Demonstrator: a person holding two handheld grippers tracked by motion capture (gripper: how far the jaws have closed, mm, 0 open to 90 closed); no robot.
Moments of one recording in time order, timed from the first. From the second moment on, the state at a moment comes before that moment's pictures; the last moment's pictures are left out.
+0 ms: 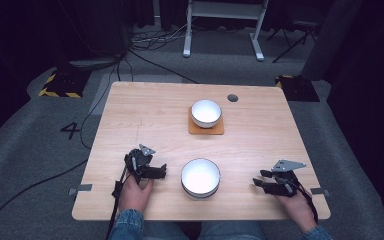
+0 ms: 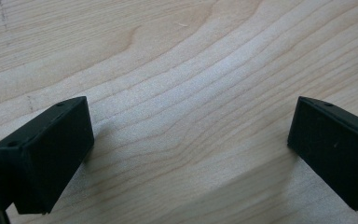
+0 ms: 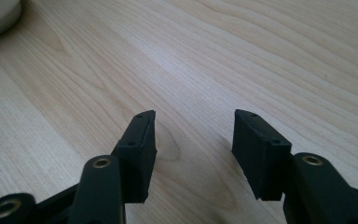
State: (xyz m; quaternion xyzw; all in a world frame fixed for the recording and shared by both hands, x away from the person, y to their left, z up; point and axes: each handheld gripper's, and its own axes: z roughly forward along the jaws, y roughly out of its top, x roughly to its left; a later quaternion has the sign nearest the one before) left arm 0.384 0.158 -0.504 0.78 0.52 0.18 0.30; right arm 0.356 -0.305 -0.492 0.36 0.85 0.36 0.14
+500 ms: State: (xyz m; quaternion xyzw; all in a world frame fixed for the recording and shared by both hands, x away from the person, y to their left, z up) left arm 0.384 0.158 -0.504 0.78 0.52 0.18 0.30; right arm 0.352 -0.302 -0.504 0.35 0.84 0.38 0.17
